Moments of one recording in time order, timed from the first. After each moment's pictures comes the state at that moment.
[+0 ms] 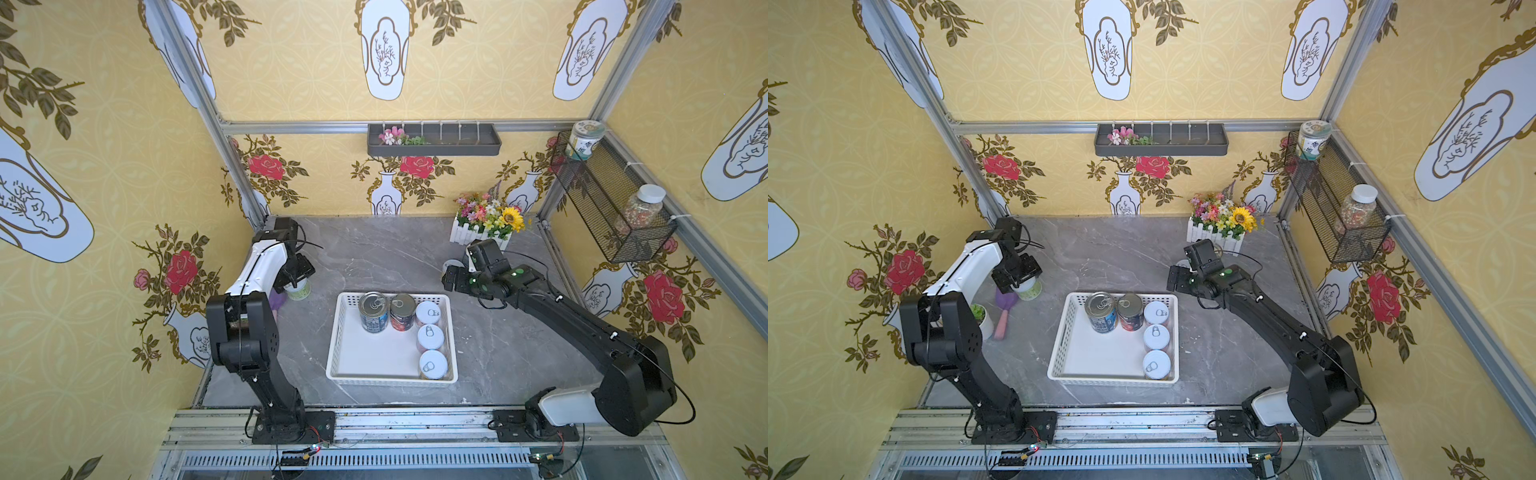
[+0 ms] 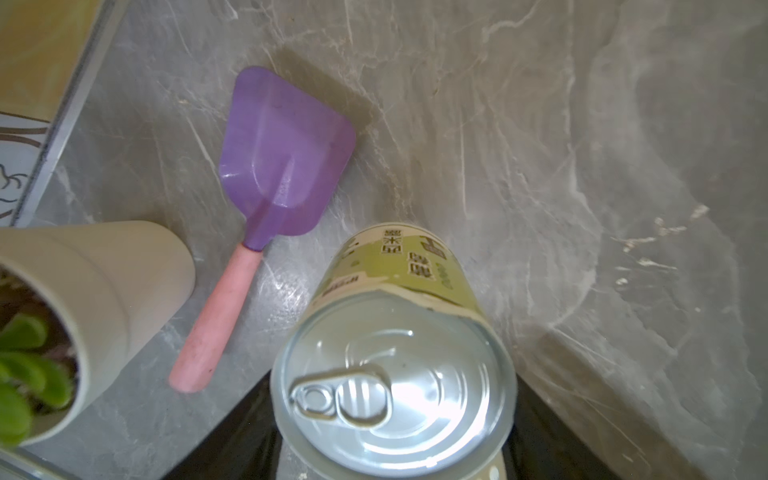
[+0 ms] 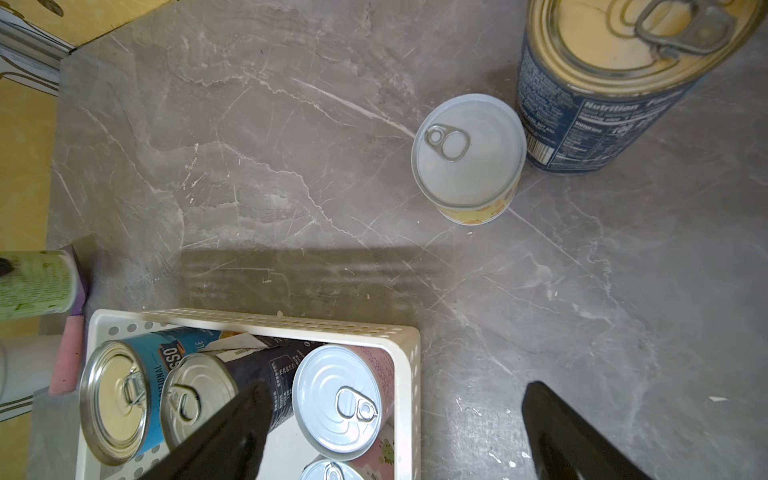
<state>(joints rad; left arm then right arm) 0.04 1.71 1.47 -1.11 -0.10 -0.58 0.46 1.40 1.10 -0.63 -0.02 0.57</state>
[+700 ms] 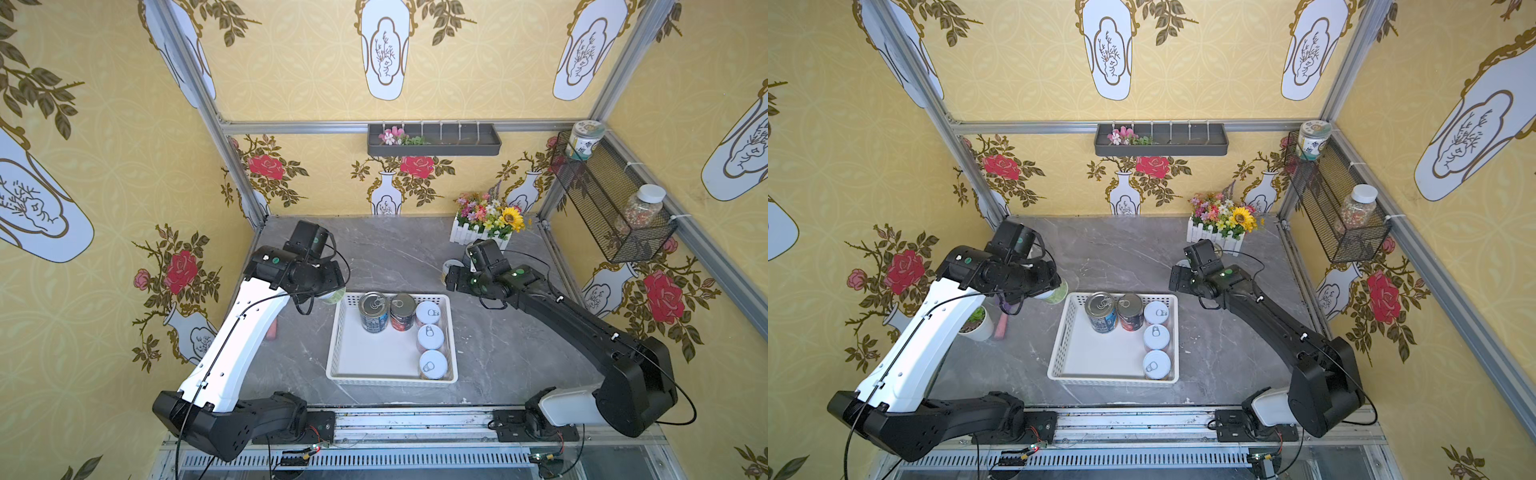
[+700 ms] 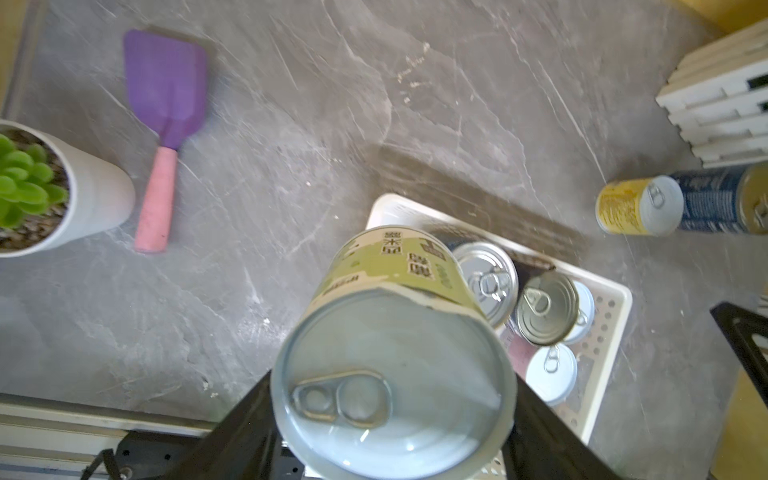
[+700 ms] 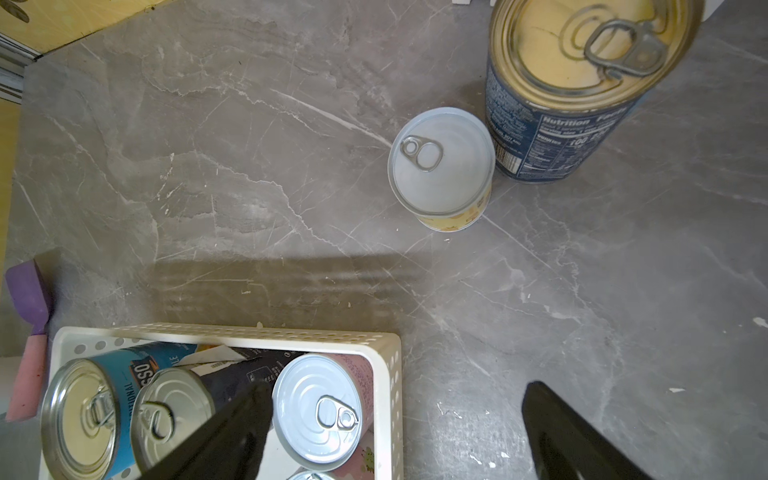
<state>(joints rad) -0.44 1.27 1.48 -1.36 -0.07 -0.70 0.46 1.39 1.10 -0.64 0.05 0.57</state>
